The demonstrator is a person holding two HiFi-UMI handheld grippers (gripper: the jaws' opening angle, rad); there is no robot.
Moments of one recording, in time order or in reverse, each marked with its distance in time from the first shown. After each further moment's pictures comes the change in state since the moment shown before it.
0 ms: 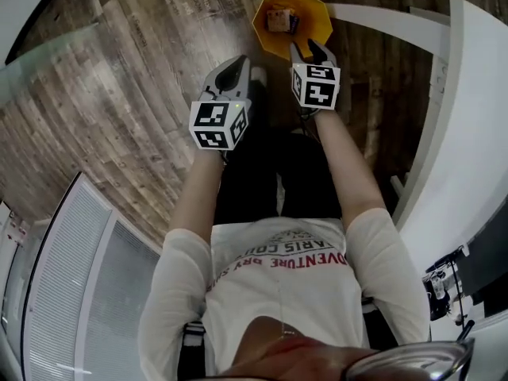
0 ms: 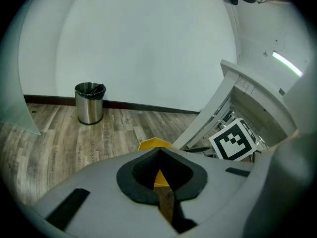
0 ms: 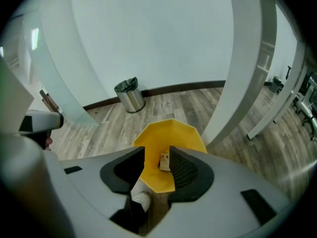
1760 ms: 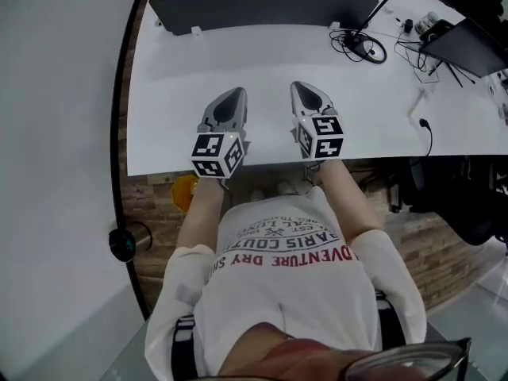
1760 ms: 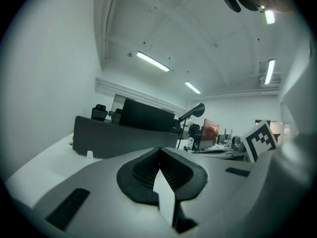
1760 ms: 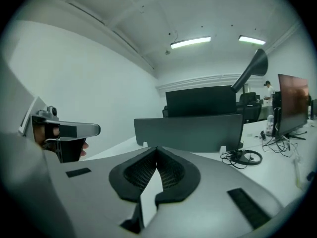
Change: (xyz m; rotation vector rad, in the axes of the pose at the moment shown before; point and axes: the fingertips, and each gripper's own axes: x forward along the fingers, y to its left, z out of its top) left arm -0.315 -0.752 0.108 0.829 -0.037 -1.241; right arm -0.857 -0.188 -0.087 0.644 -0.824 -1.002
